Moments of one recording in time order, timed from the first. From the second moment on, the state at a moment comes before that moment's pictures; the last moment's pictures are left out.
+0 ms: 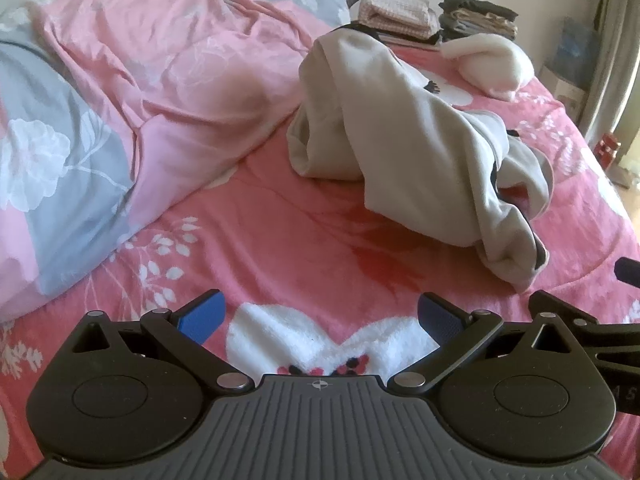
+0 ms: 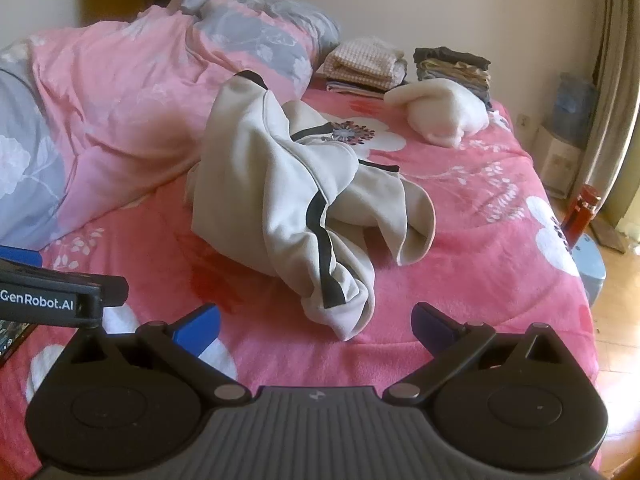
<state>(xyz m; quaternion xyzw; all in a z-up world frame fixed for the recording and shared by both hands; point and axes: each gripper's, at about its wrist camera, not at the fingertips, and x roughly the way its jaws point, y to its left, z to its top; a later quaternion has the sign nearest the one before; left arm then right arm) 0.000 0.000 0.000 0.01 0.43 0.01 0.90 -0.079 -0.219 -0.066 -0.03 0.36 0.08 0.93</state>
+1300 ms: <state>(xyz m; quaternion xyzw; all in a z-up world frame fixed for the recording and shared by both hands) -0.007 -0.002 -0.006 0.02 0.41 0.02 0.91 -0.074 -0.223 -0.069 -0.02 0.39 0.06 0.92</state>
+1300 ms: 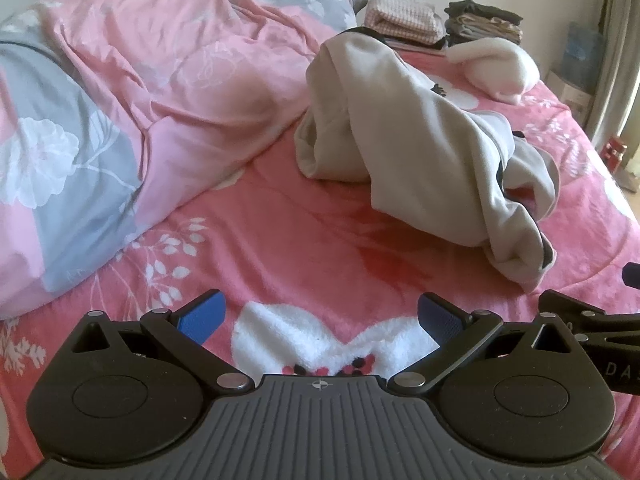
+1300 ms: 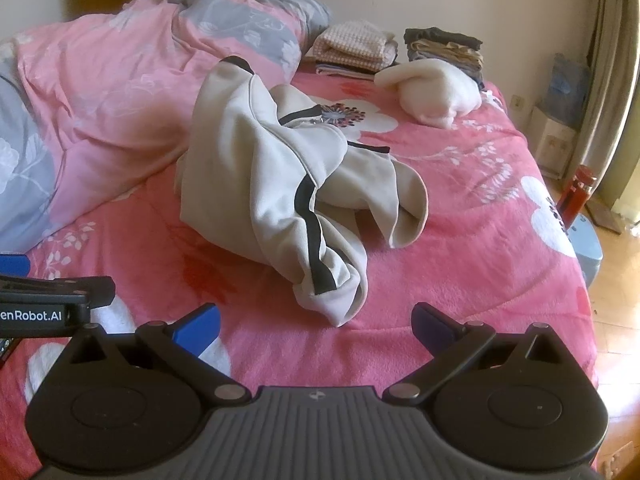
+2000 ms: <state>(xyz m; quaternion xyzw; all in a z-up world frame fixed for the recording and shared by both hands) -0.006 -0.004 -0.008 0.02 0.42 0.02 0.91 -0.072 -0.222 -0.072 -0.02 0.40 0.06 0.91</state>
